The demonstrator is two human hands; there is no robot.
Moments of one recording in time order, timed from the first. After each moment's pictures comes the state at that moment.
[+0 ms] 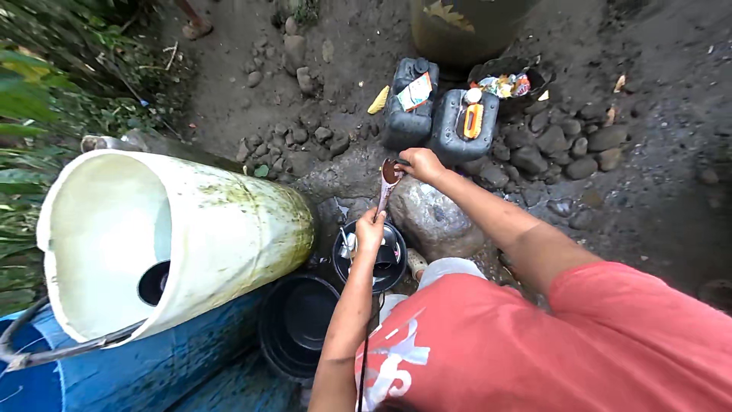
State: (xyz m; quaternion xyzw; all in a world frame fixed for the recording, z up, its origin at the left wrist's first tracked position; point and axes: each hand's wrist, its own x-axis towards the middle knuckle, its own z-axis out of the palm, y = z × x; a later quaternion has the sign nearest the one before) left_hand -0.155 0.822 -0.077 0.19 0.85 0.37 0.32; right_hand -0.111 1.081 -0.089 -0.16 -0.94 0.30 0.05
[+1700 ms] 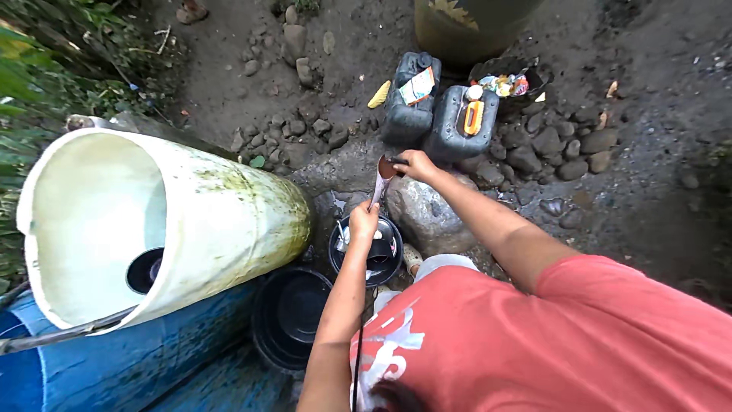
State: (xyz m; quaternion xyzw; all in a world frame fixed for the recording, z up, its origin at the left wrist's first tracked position) left_hand -0.173 0.808 -0.066 0.20 0.89 0.25 0.34; right_hand -0.117 1.057 -0.108 -0.23 -0.88 0.42 -0.02
